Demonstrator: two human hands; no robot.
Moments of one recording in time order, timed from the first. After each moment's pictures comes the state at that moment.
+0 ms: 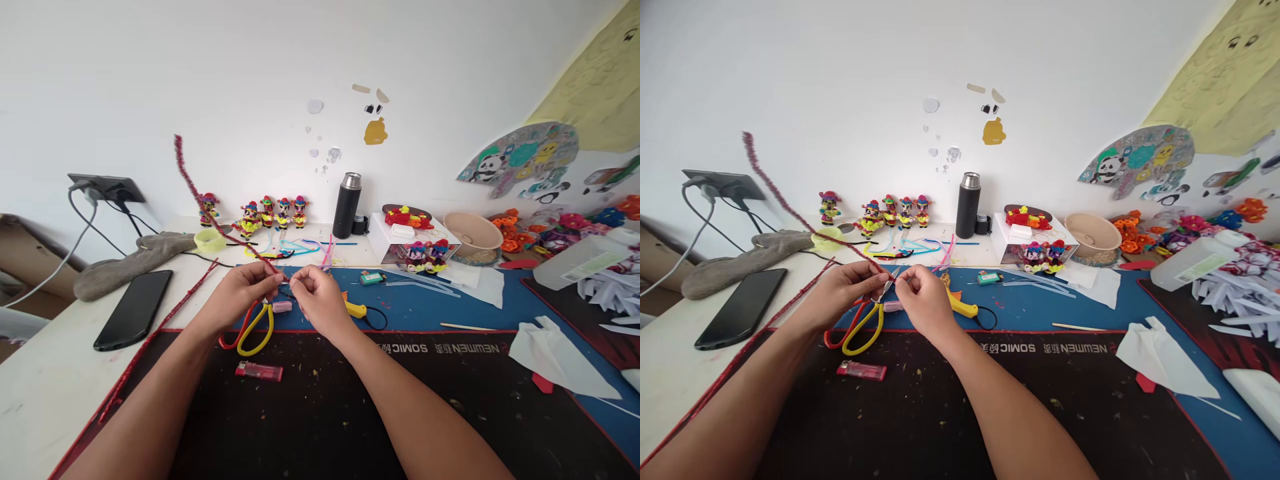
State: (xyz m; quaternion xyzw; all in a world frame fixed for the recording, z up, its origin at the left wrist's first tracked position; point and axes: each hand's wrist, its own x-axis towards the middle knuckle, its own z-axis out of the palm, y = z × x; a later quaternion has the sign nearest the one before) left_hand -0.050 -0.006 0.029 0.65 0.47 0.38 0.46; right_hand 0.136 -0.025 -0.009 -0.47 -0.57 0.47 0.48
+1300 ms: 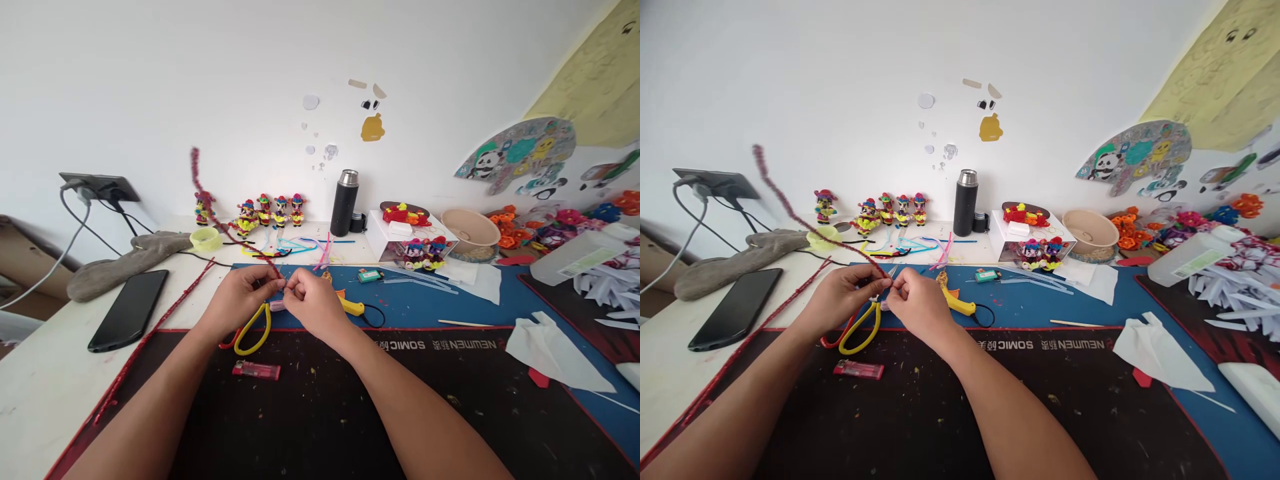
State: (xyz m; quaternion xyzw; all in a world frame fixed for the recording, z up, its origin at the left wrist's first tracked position) left_hand -0.049 -0.006 0.016 0.73 0.48 0.36 0.32; right_hand 0.137 -0.028 -0.007 -0.51 -0.67 0.36 0.40
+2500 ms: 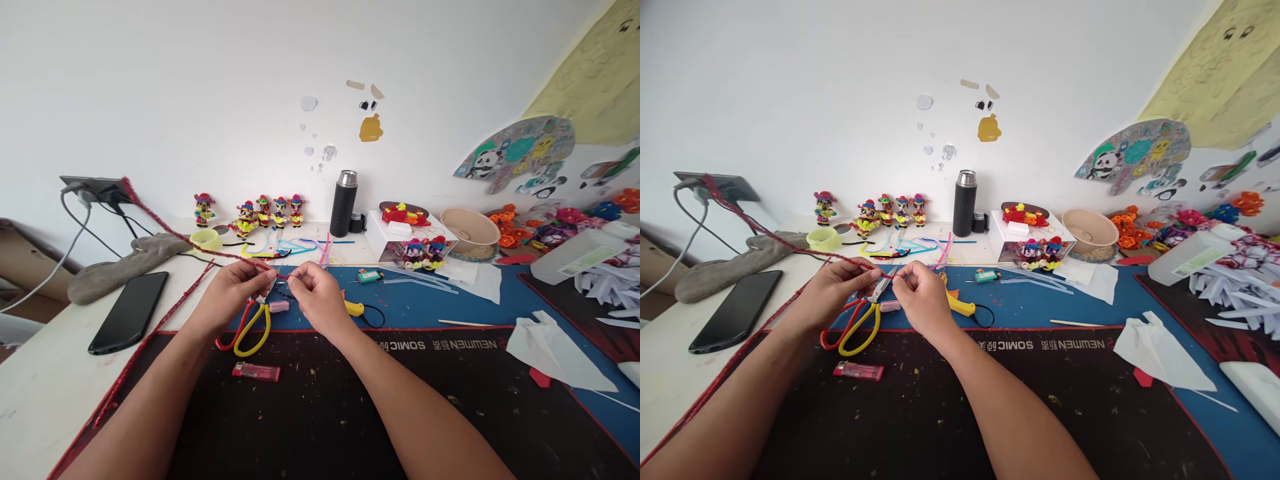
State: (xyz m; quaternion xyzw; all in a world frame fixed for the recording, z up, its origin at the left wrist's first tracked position) left_hand -0.049 -0.005 0.024 0.60 0.46 0.44 0.49; right_hand 0.137 -0.025 -0.004 -0.46 -0.56 0.47 0.50
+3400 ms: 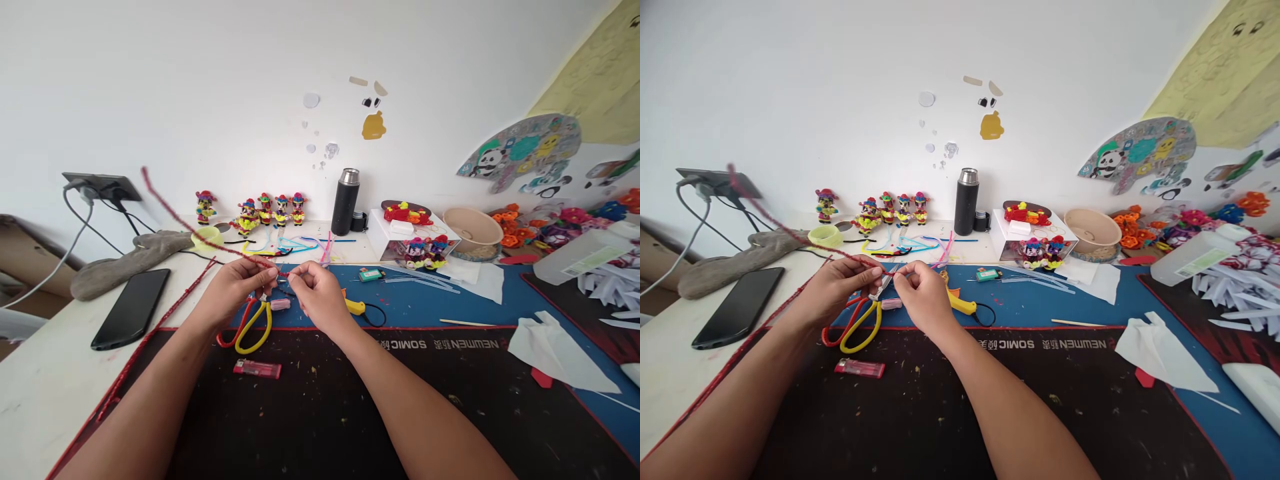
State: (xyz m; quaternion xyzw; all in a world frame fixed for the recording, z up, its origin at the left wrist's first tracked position) left_hand -0.050 -0.002 0.021 0.58 0.45 0.44 0.52; right_hand 0.136 -0.022 -0.011 -0.47 -0.55 0.49 0.49
